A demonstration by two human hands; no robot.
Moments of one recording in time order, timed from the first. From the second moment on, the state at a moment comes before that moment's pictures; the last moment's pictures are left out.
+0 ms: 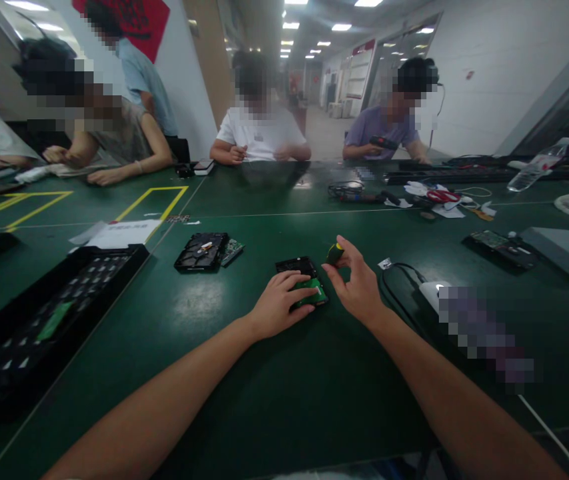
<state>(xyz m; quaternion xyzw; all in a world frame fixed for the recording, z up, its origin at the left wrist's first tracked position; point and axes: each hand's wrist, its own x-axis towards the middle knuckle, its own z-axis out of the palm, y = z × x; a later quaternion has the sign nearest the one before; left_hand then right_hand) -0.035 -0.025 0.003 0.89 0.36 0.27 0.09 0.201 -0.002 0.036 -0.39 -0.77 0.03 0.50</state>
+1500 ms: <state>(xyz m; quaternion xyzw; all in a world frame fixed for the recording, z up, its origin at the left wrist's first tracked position) -0.036 -0.023 0.001 0.89 0.35 0.27 0.08 0.198 -0.007 0.039 -0.37 -0.79 0.06 0.48</state>
